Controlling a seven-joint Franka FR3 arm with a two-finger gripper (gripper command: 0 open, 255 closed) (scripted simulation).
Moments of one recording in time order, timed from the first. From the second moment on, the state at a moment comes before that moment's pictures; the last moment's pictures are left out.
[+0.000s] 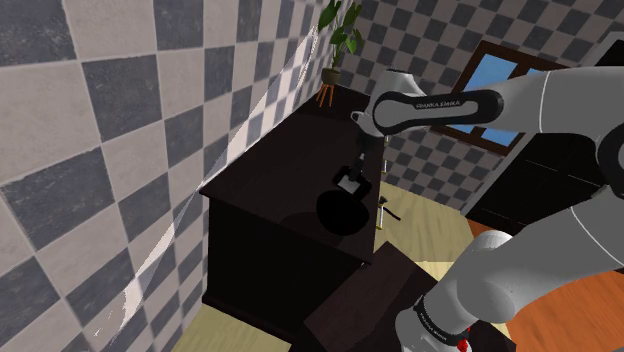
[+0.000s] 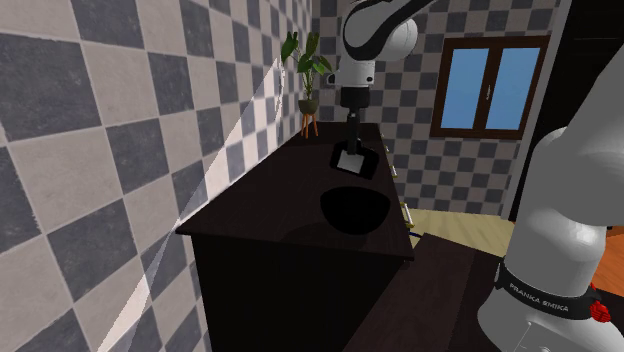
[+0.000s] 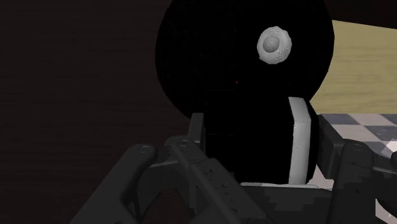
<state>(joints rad) 0.04 -0.32 -0.22 -2.39 -0.07 2.08 -0.60</state>
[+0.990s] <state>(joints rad) 0.04 -0.23 -0.23 -2.52 -0.06 2.29 -0.61</state>
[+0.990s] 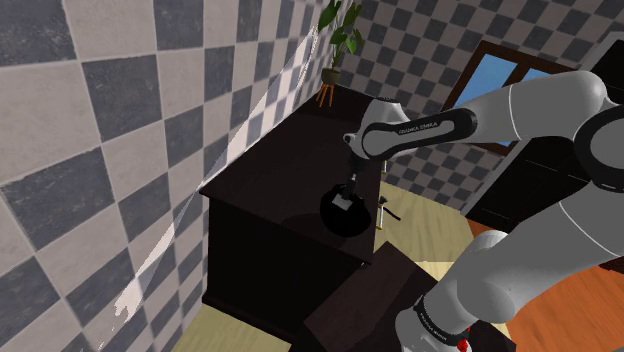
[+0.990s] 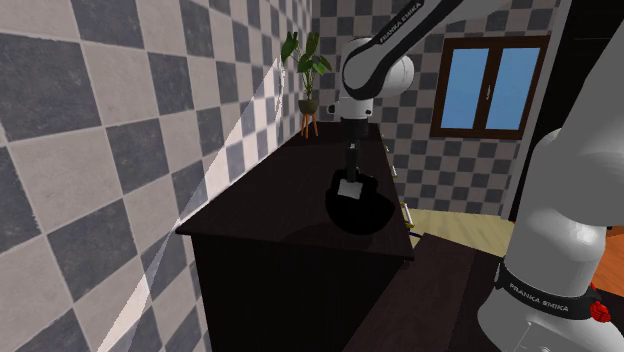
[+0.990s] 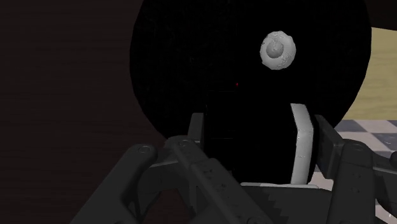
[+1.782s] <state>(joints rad) 0.04 -0.22 -0.23 -2.52 -0.06 2.31 -0.61</state>
